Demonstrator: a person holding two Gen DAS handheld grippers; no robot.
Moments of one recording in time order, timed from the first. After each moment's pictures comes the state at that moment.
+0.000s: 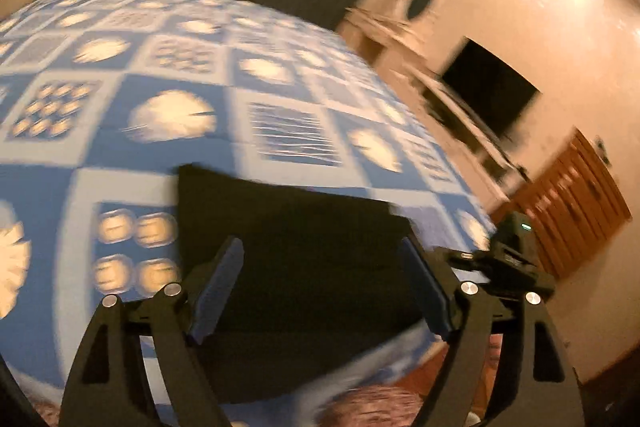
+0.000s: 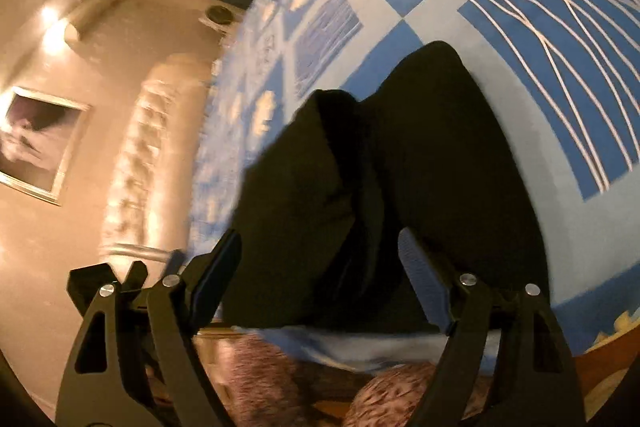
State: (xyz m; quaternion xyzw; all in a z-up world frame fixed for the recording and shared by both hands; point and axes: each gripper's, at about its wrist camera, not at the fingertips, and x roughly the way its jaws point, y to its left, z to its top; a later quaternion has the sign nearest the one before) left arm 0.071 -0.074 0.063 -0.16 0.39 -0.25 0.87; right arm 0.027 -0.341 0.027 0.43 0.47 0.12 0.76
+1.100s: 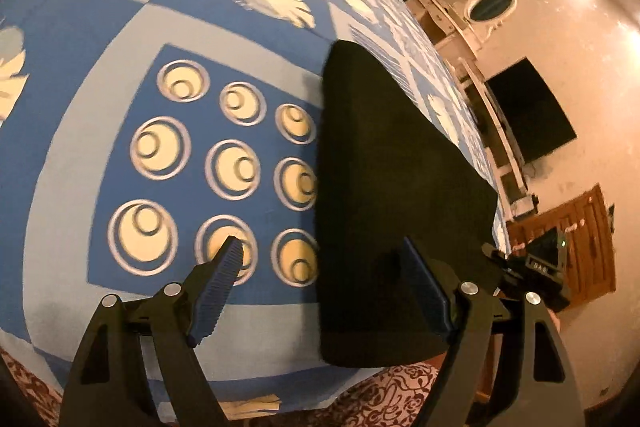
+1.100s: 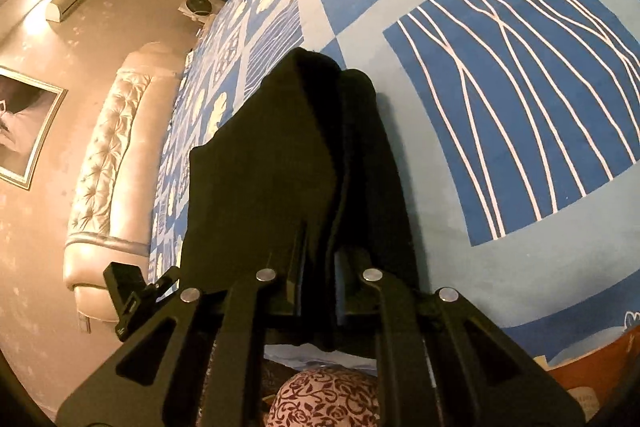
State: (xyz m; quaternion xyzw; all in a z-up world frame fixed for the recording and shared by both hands) left arm 0.077 -0.027 -0.040 -0.27 0.49 -0.21 0.80; right arm 0.018 -0.390 0.005 0.39 0.49 0.10 0.77
